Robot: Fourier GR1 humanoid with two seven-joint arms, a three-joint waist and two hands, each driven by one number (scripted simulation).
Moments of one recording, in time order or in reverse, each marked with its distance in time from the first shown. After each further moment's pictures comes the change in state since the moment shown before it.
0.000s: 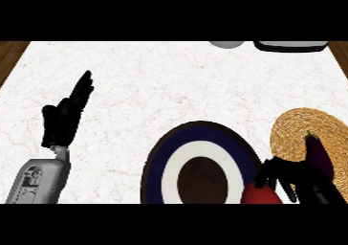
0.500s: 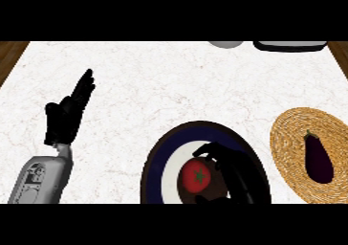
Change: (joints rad) left arm -0.019 -0.011 0.006 0.019 -0.010 0.006 -0.007; right arm -0.147 0.162 0.222 0.380 0.186 -0.134 0.140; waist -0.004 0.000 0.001
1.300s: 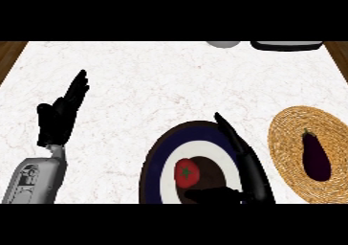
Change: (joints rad) left arm 0.012 0.016 0.030 0.001 0.003 -0.017 -0.006; right arm 0.006 0.019 -0.067 0.031 -0.428 -0.282 -0.114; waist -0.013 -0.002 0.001
